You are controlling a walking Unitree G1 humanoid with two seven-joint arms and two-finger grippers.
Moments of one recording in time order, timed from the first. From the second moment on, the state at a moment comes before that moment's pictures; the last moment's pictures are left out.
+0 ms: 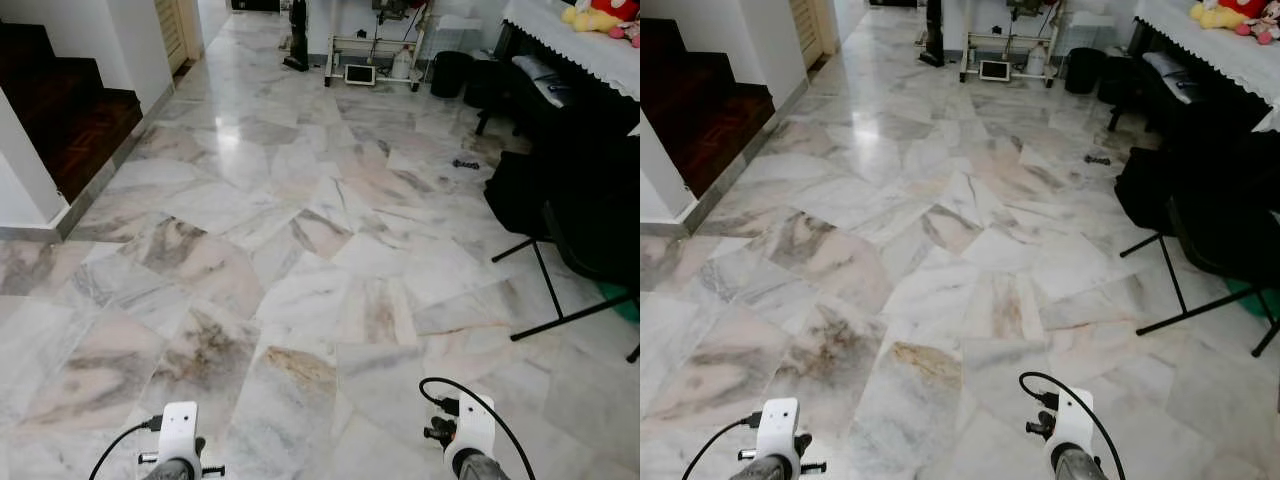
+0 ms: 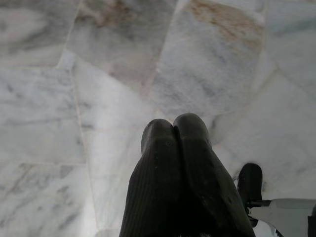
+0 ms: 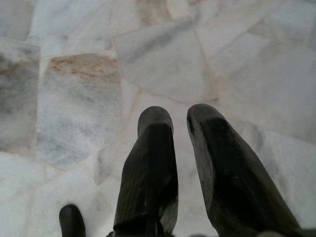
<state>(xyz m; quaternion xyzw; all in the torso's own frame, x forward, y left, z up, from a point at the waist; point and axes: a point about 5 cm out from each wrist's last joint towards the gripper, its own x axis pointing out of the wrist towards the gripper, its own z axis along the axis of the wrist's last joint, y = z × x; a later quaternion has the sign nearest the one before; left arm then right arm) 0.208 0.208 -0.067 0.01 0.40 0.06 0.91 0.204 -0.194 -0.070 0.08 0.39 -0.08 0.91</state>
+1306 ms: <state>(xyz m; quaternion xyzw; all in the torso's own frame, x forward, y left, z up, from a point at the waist) 0.206 0.211 -0.068 -0.03 0.41 0.07 0.91 0.179 -0.200 -0.083 0.07 0.43 -0.09 0.90</state>
